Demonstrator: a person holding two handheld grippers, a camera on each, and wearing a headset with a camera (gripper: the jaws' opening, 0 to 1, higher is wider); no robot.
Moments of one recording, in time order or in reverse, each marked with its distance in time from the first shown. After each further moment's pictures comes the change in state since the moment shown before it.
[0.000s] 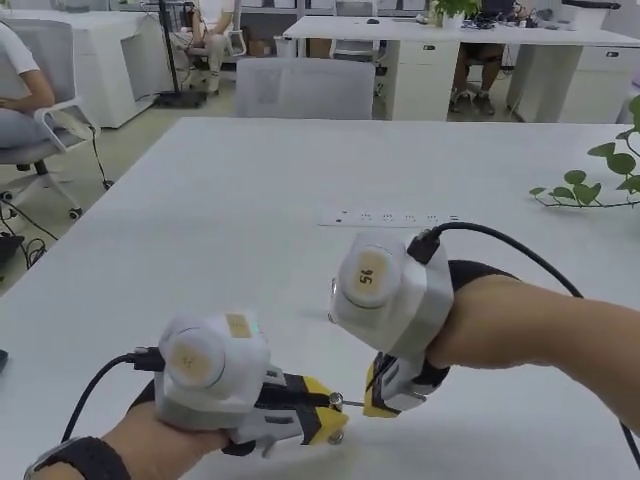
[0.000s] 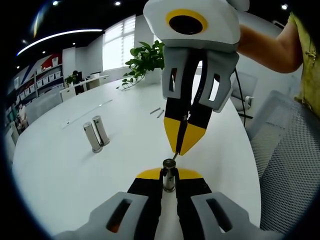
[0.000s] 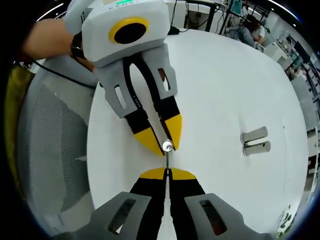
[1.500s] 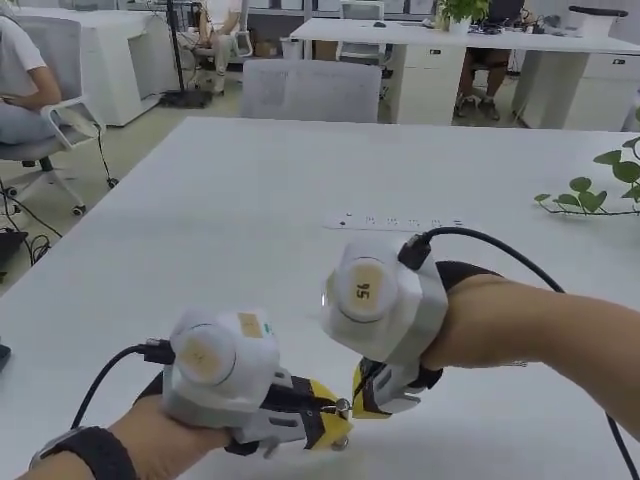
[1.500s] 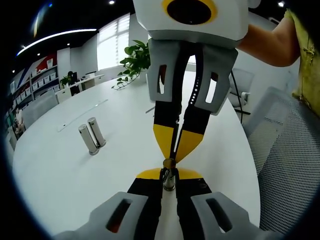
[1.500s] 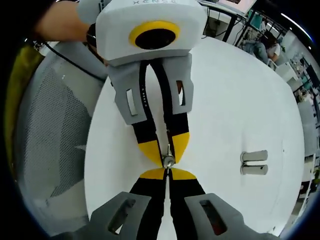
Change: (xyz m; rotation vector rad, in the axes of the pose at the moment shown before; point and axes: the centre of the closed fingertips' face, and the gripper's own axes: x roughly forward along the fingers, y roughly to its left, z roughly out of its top) left arm 0.001 -0.005 0.000 0.028 0.027 -0.029; right arm 0.003 0.005 0.014 -0.166 -0.009 0.021
